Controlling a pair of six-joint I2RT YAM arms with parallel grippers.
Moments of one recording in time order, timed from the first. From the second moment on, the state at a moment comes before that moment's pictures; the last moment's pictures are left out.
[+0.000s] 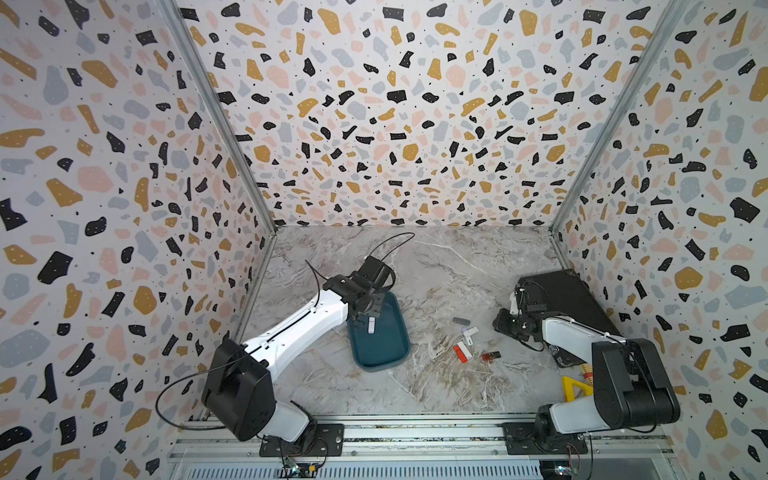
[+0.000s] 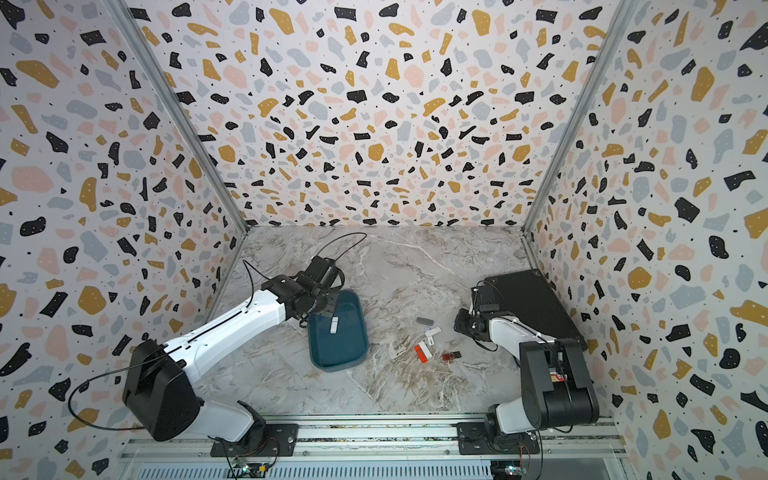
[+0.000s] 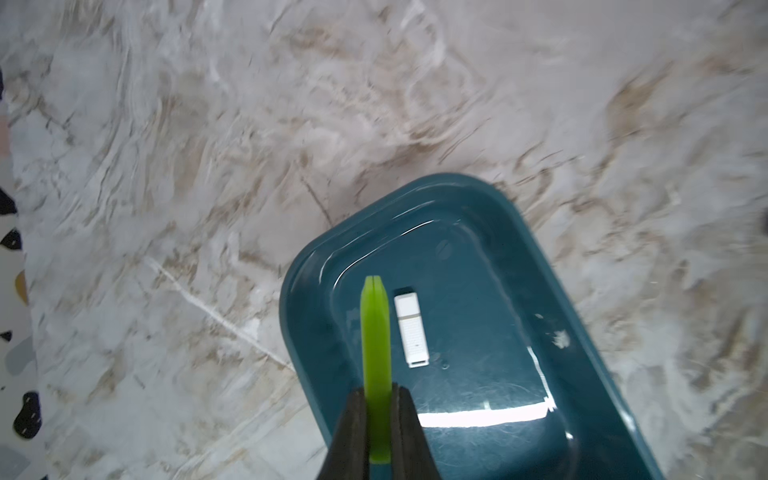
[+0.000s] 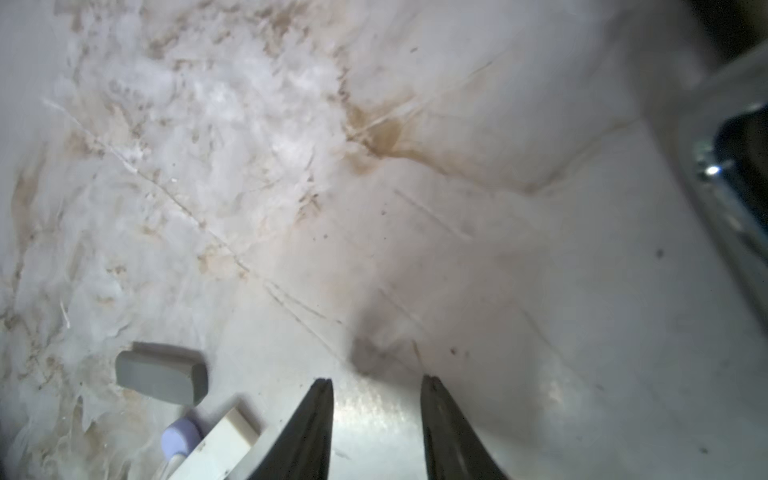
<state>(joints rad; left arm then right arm) -0.59 1.49 1.18 -0.84 -0.31 -0.29 0.14 1.44 0.64 -0.27 -0.15 0.46</state>
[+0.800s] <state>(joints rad) -0.57 1.67 1.26 -0.94 -0.28 -0.37 0.24 1.42 0.70 -0.43 -0.14 0.40</state>
